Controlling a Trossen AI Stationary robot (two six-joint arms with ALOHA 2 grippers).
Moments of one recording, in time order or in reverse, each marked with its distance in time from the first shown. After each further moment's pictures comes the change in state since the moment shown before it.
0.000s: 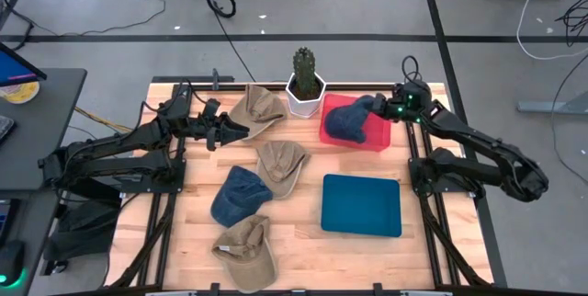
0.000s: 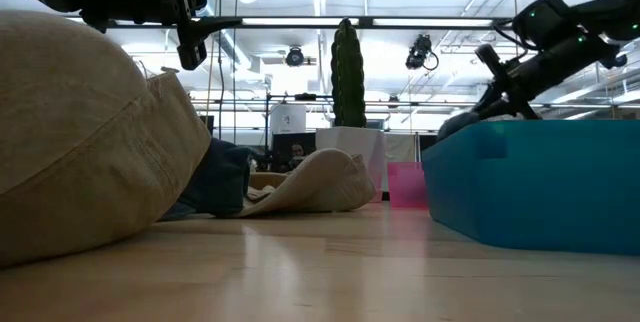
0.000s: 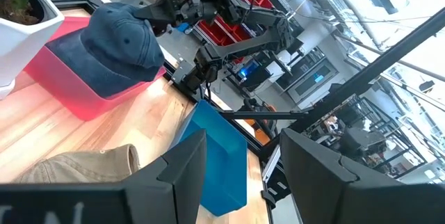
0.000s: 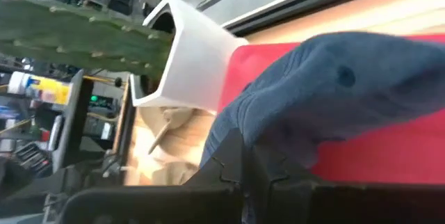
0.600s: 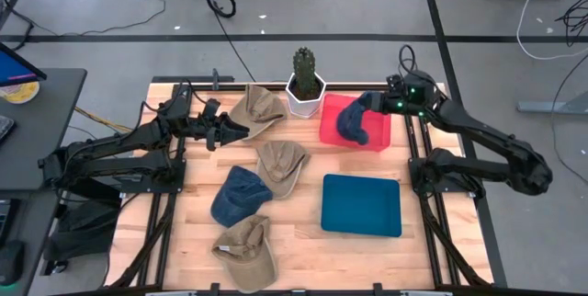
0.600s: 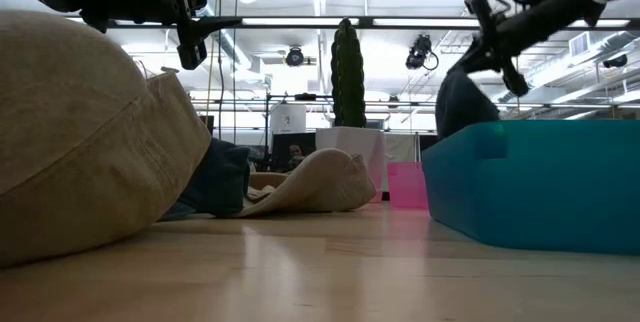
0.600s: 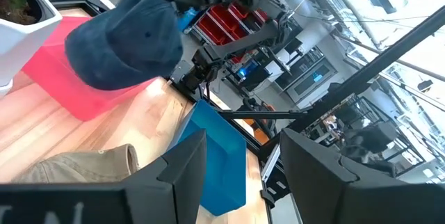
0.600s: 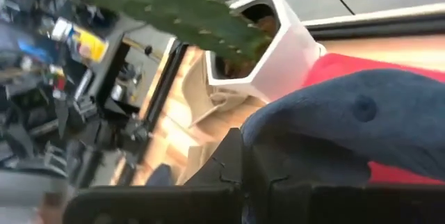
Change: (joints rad) left arm 0.000 0.000 0.000 0.002 0.004 0.000; right arm 0.157 0.000 0.221 -0.139 0.017 -0.073
